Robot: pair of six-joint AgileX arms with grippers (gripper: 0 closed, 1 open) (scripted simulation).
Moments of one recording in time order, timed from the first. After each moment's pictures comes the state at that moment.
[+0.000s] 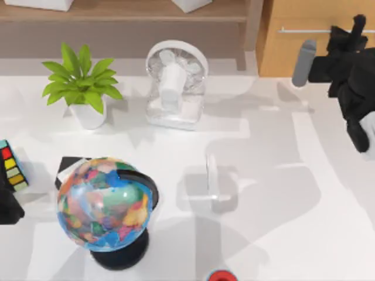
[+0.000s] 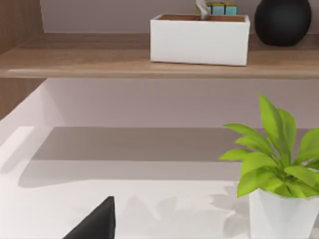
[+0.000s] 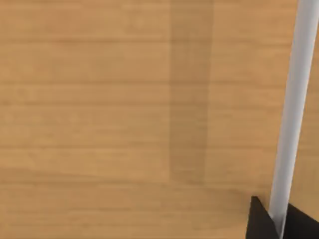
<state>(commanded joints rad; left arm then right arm) 0.00 0.00 0.00 0.00 0.00 0.00 0.17 2.28 1.06 1.22 0.20 -1.56</state>
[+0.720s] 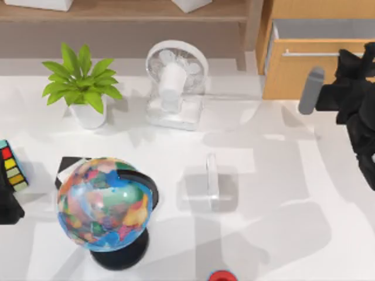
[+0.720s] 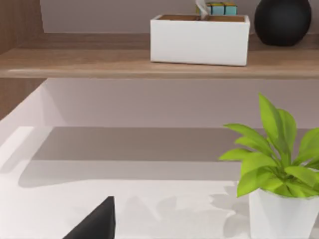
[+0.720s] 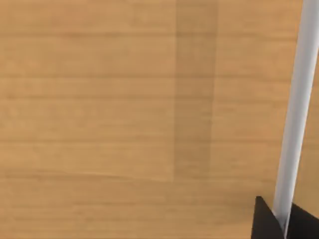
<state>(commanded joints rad) 0.00 0.00 0.00 0.00 0.00 0.00 0.20 2.16 0.77 1.38 0.23 -1.55</state>
